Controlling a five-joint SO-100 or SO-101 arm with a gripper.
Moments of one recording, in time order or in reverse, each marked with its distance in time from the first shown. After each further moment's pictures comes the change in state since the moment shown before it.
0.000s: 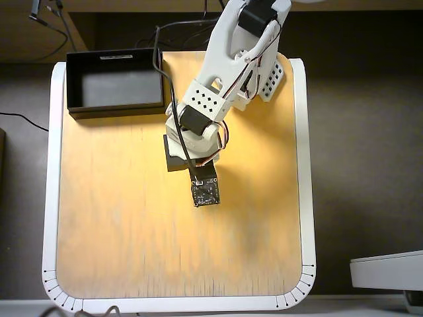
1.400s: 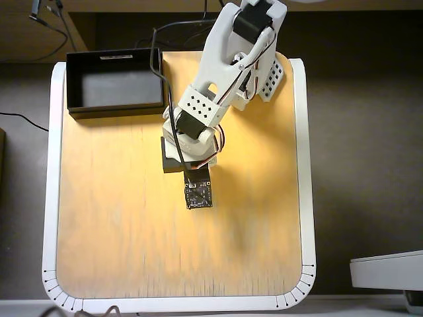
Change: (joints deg) arm 1.9 -5.7 1.0 -7.1 -1.7
